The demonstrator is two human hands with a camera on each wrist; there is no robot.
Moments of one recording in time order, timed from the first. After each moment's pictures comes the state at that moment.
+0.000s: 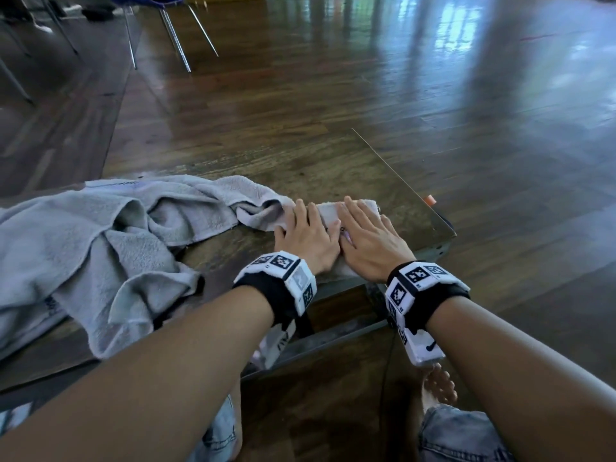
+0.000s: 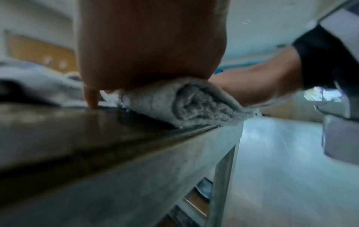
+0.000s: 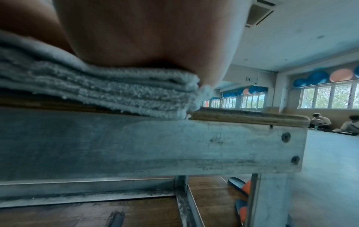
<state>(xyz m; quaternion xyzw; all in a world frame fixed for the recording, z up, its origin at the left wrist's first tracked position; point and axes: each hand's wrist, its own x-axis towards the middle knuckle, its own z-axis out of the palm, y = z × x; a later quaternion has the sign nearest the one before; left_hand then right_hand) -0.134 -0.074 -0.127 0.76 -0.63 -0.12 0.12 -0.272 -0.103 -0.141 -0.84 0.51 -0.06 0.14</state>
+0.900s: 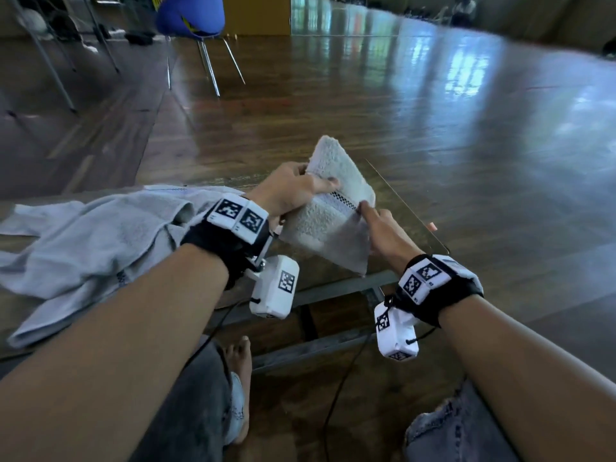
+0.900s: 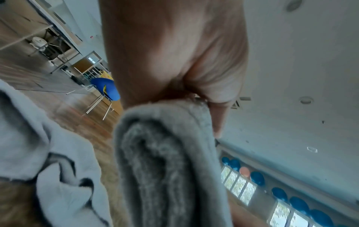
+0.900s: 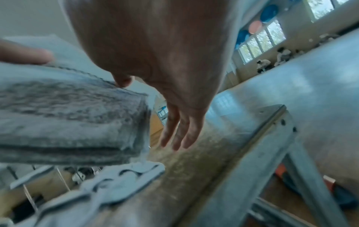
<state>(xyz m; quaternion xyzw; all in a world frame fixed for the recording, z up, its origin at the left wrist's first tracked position) -0.072 -0.022 0.019 0.59 -0.50 -0.47 0.42 -0.252 -0.068 -0.057 -0.58 0.59 -0.27 0.49</state>
